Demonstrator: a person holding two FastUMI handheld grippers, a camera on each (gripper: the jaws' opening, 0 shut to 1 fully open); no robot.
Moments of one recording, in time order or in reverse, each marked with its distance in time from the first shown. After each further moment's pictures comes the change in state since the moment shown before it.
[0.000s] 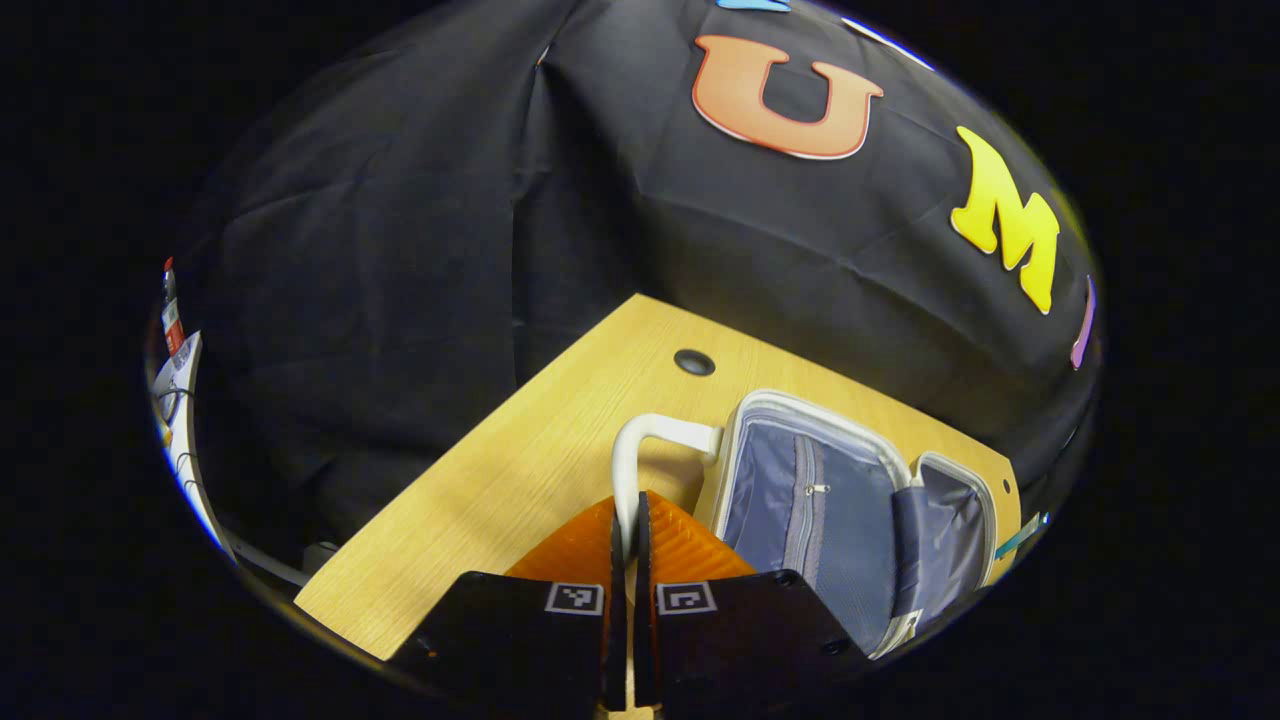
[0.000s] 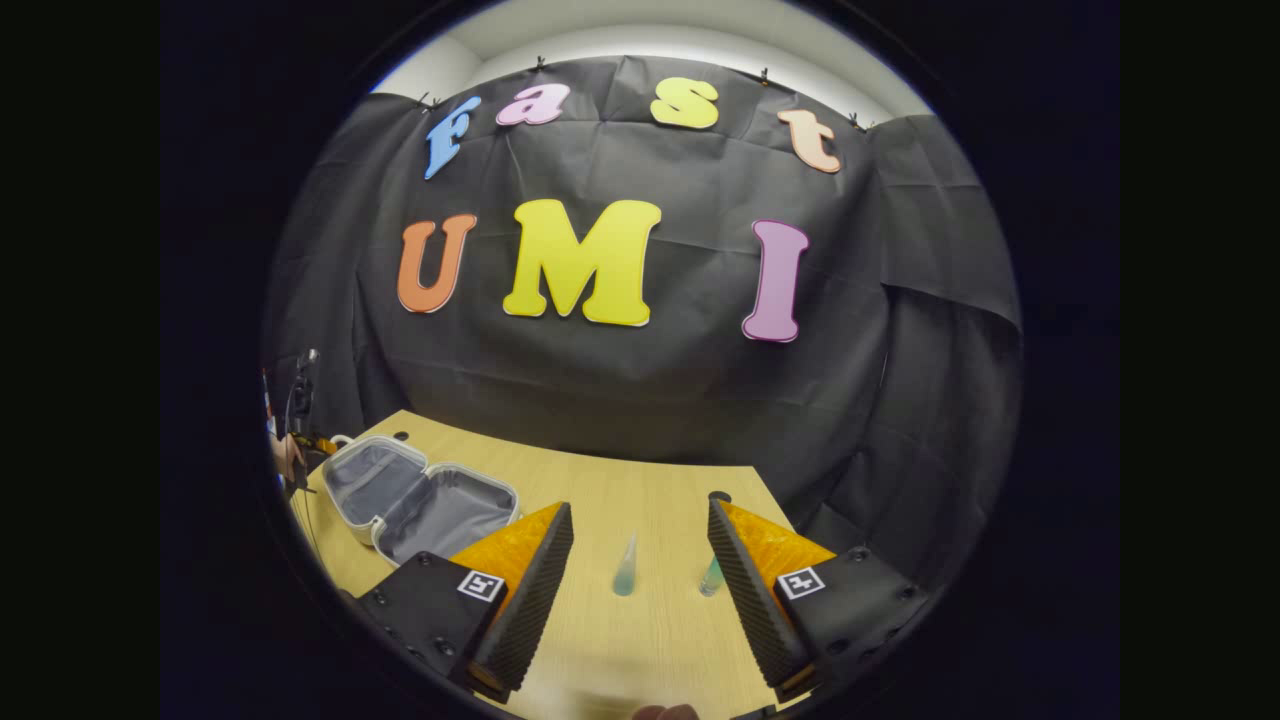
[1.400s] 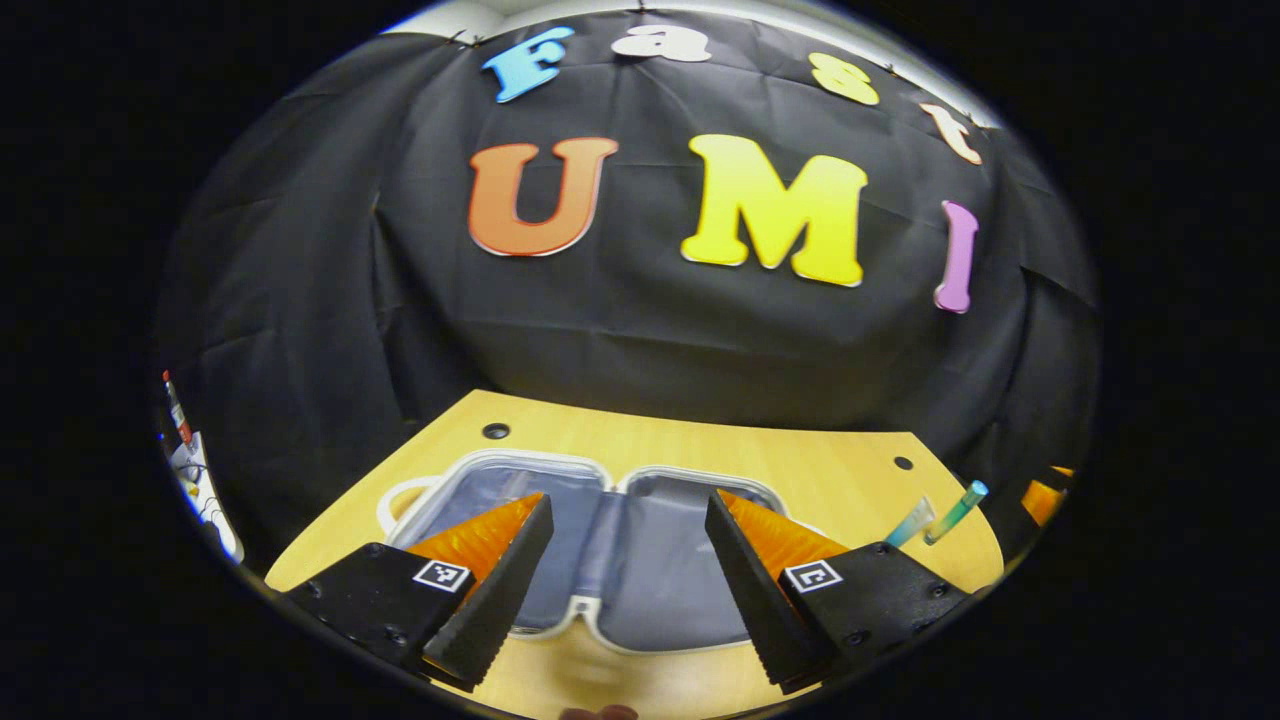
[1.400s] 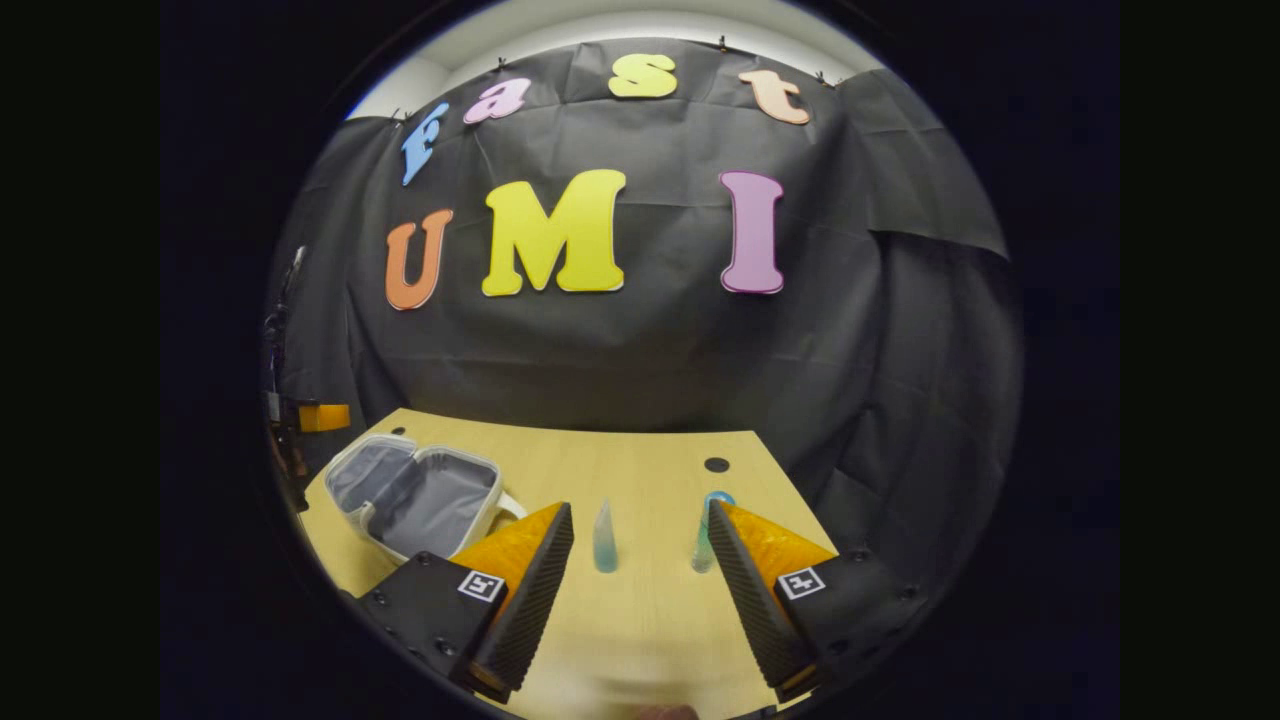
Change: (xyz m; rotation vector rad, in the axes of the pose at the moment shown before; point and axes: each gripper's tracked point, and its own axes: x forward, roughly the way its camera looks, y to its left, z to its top) left arm -0.184 -0.302 -0.018 0.290 -0.277 -0.209; right arm 0.022 -0.065 -0.060 0.096 0.065 0.020
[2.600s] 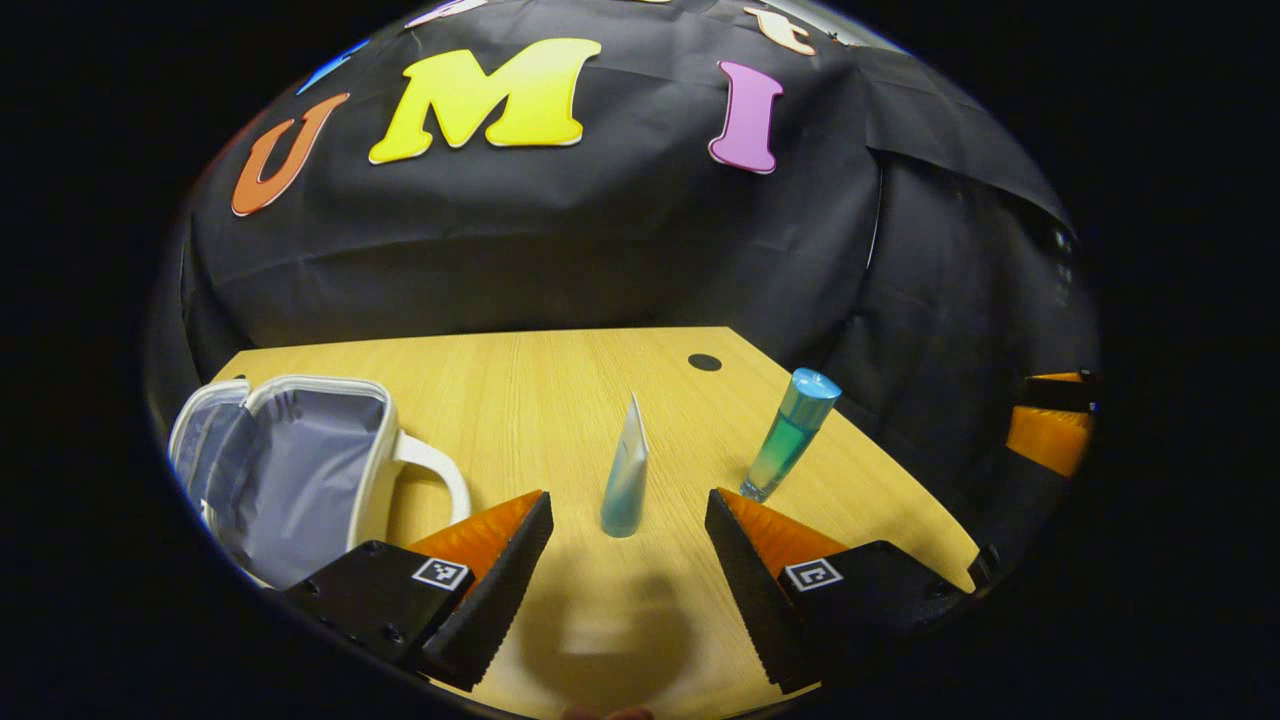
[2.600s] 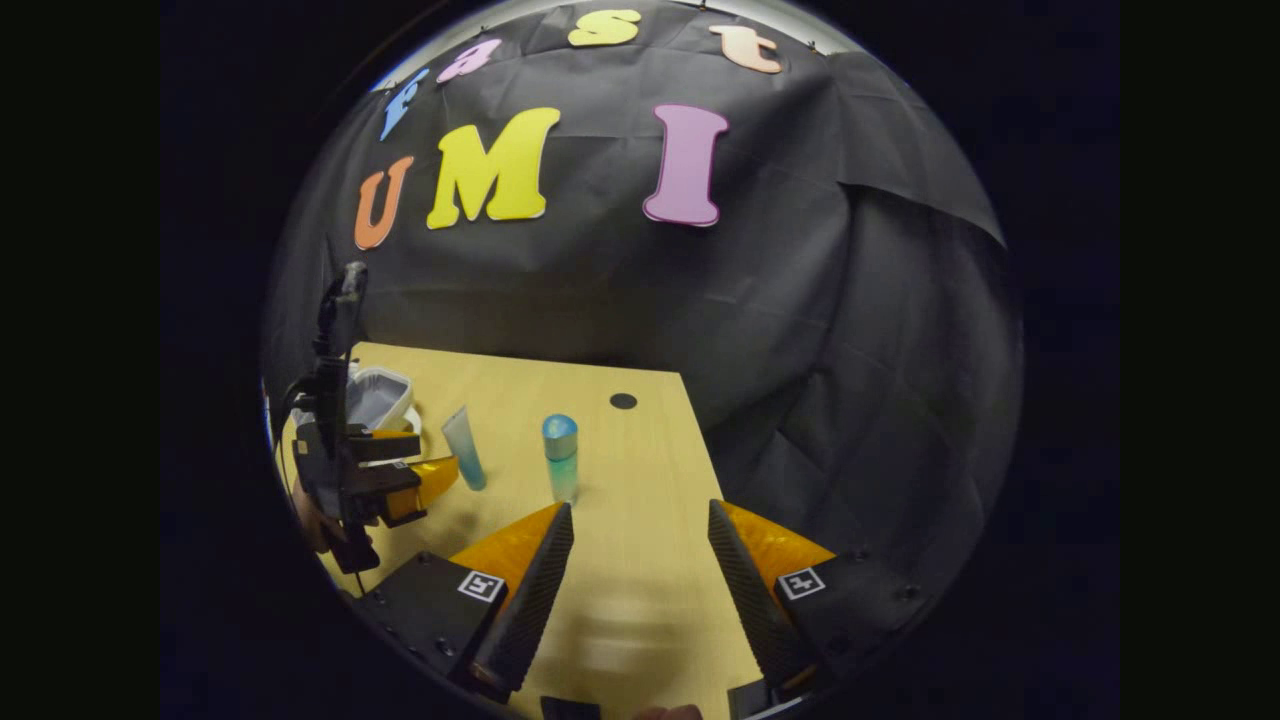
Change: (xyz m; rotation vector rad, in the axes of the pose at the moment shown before) left arm 0.078 -0.314 -0.159 0.119 0.198 -0.359; right arm 0.003 -0.167 -0.057 -0.068 0.202 -0.095
